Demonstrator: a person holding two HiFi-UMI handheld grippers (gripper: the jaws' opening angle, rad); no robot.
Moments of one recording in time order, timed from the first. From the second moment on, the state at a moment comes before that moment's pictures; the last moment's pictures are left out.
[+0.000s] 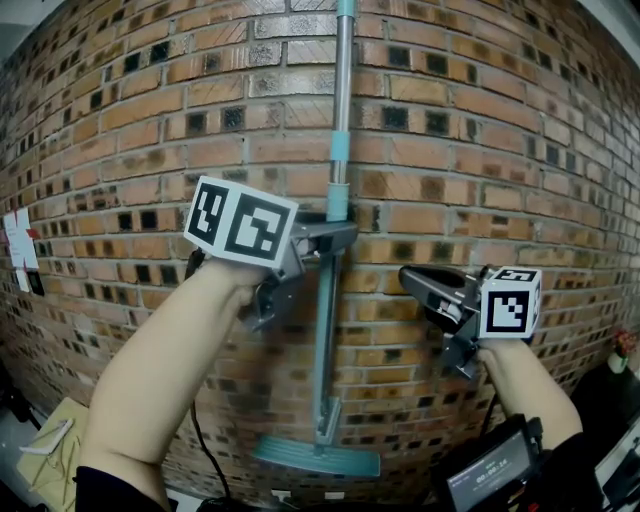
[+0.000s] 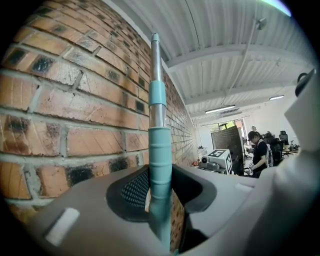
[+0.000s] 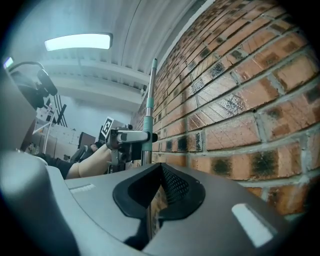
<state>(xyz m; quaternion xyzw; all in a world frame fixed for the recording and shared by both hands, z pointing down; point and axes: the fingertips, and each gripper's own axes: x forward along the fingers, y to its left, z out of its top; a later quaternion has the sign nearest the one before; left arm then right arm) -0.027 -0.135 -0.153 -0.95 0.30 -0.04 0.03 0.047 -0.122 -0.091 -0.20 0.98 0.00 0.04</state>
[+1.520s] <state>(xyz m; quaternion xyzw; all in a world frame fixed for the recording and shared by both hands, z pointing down) -0.035 -0.137 -0.060 -0.95 0.32 -0.07 0.02 0.038 -0.136 -0.038 -0.21 0.98 0.01 0.00</state>
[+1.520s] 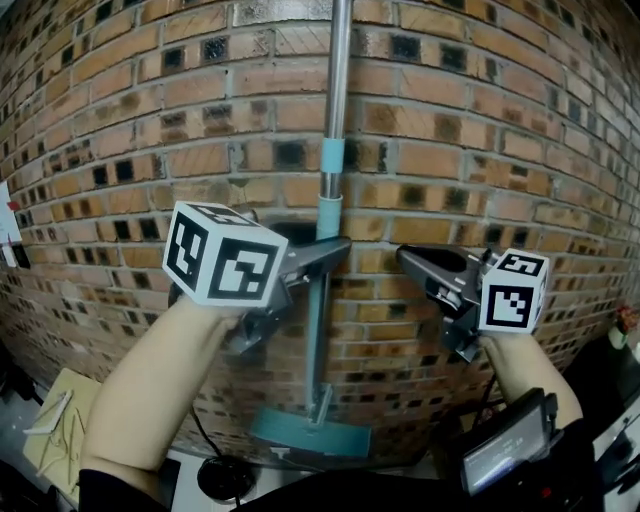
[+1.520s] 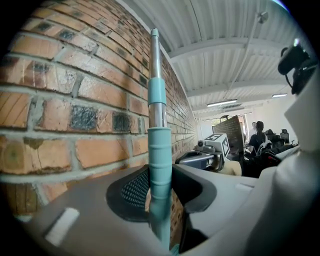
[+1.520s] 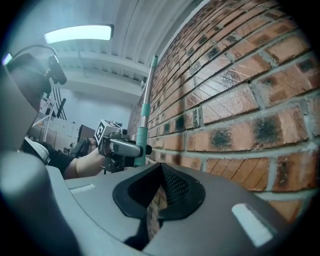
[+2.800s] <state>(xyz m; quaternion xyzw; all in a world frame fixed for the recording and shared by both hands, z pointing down) -0.011 -0.118 0.355 -0.92 0.32 -0.19 -0.10 0.033 -0.140 0.271 -0.18 0.98 -0.08 -0.03</state>
